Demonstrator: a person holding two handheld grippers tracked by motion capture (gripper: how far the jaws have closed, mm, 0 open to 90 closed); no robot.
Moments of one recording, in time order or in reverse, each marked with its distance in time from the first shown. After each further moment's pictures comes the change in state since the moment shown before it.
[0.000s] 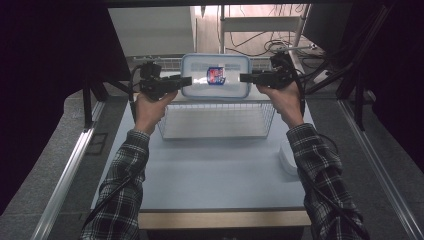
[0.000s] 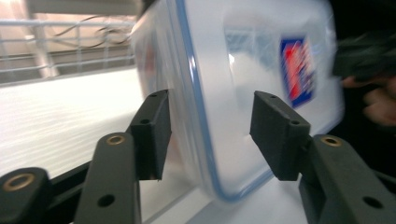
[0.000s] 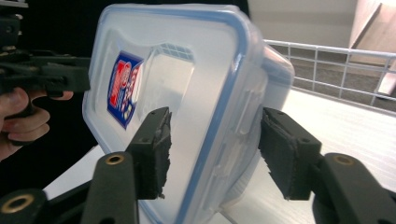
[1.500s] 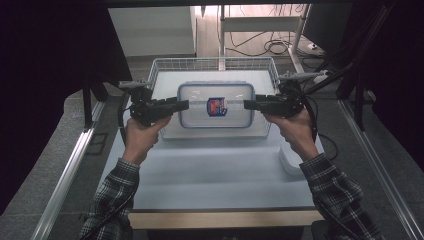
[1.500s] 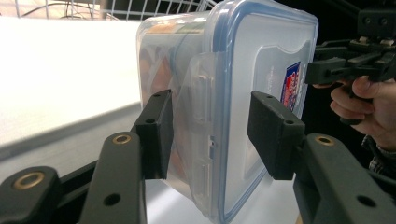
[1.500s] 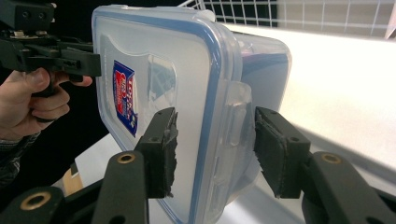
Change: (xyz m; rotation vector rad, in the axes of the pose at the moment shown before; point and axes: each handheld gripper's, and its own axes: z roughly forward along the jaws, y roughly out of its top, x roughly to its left) left arm -0.031 -0.041 -0.050 -0.011 -0.140 -0.034; right arm 0.041 -0.051 -0.044 0.008 0.090 -0.028
